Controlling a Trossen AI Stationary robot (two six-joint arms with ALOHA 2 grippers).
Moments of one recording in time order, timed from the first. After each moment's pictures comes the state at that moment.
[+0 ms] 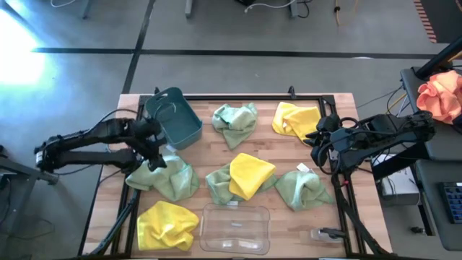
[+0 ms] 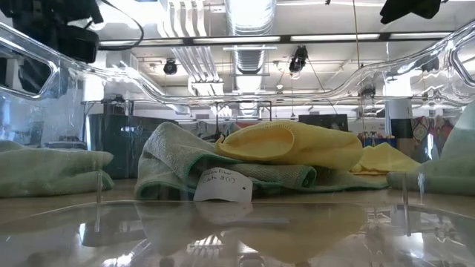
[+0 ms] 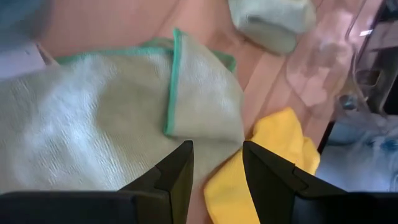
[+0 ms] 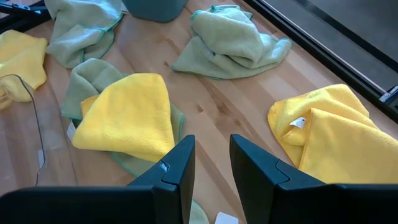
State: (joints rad) left arm 0.24 0.73 0.72 -1.13 0.39 -0.49; right arm 0.27 0.88 1.17 -1.18 0.46 0.71
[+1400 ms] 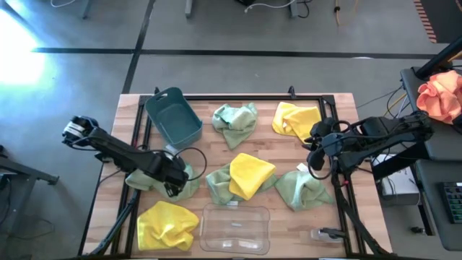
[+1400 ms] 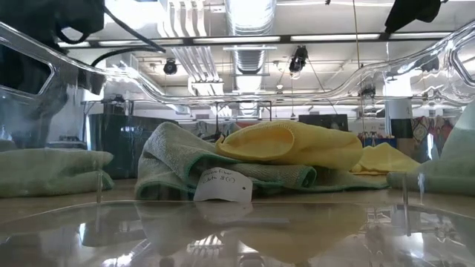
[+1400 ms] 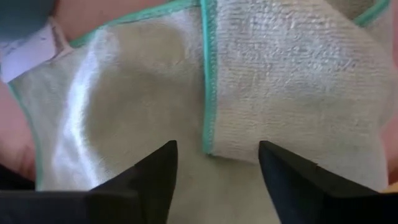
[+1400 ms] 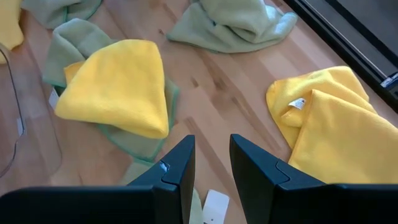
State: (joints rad) left arm -0.37 1.34 0.76 -1.00 -0.11 -0.90; right arm 0.27 0.95 1.17 -1.23 0.41 0.69
